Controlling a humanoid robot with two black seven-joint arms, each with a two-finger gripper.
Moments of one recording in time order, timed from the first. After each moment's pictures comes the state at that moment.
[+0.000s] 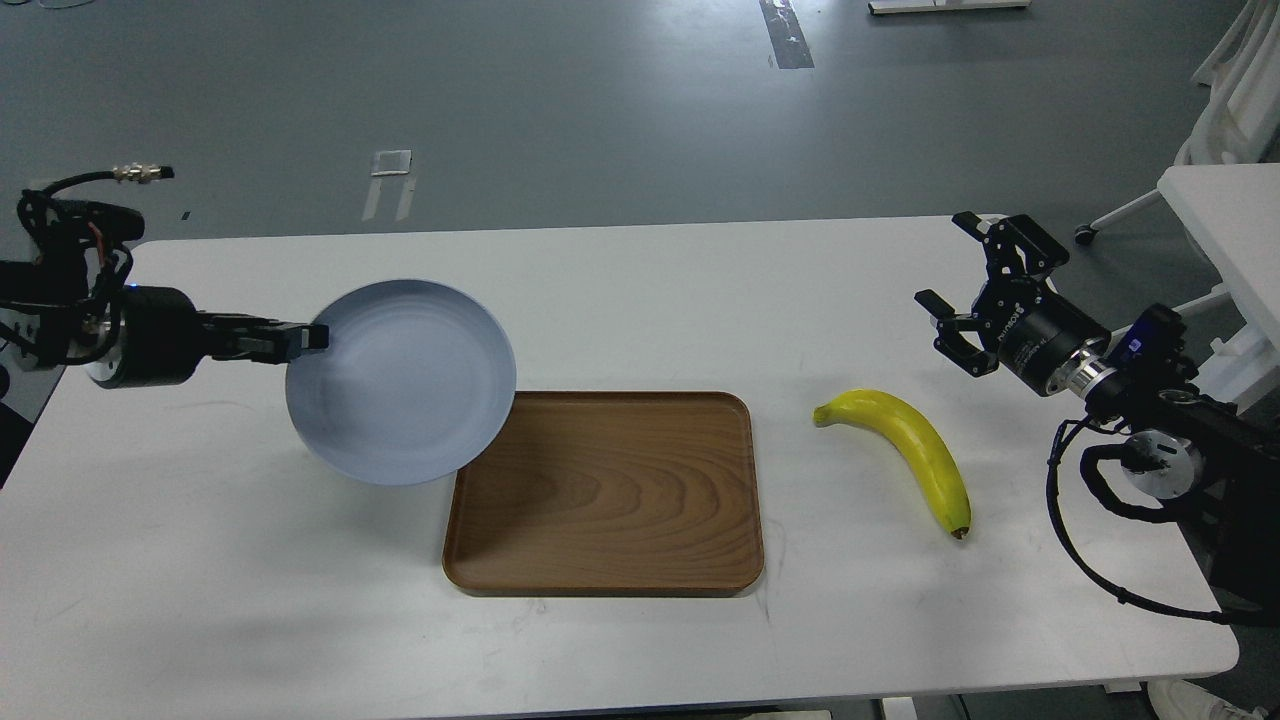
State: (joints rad) left arm -0.98 0.86 -0.30 -1.15 1.56 -0.49 -0.49; right arm 0.66 -0.51 0.45 0.69 -0.25 0.49 0.49
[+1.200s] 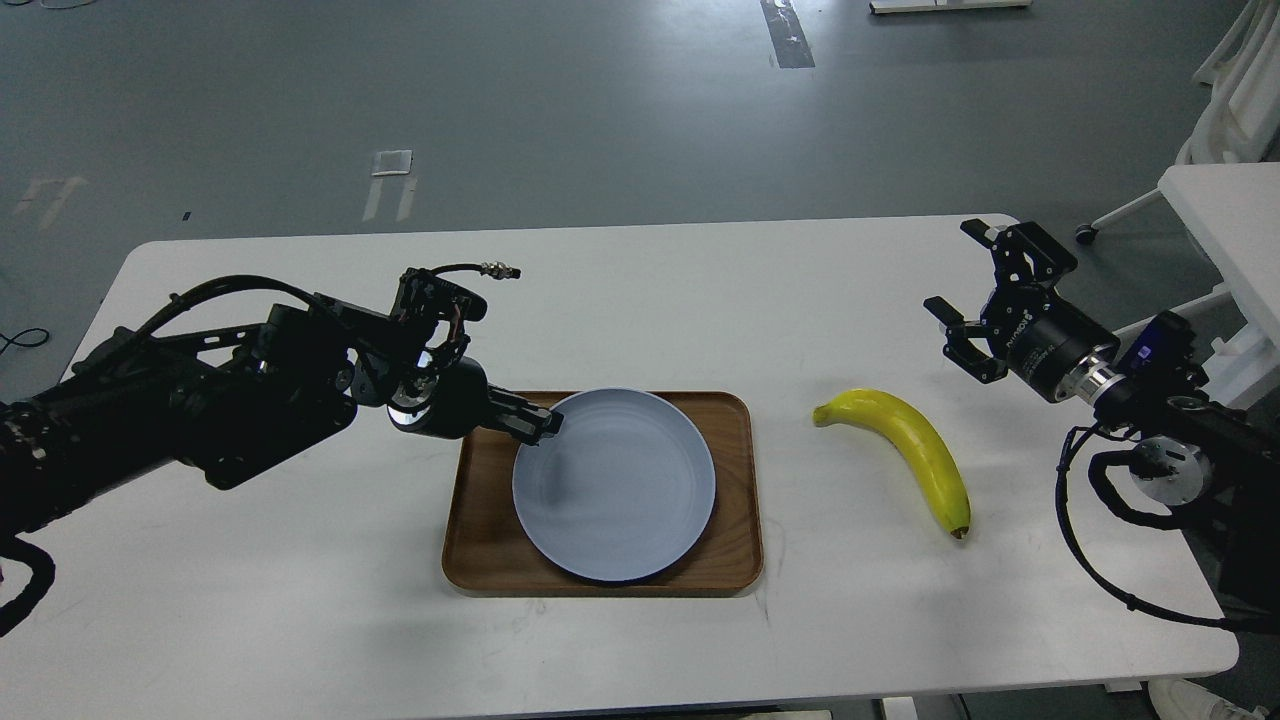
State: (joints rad) left arm -1.06 0.32 -0.04 -0.87 1.59 -0.49 -0.38; right arm 0.65 -0.52 0.45 0.68 -0.25 0.49 0.49
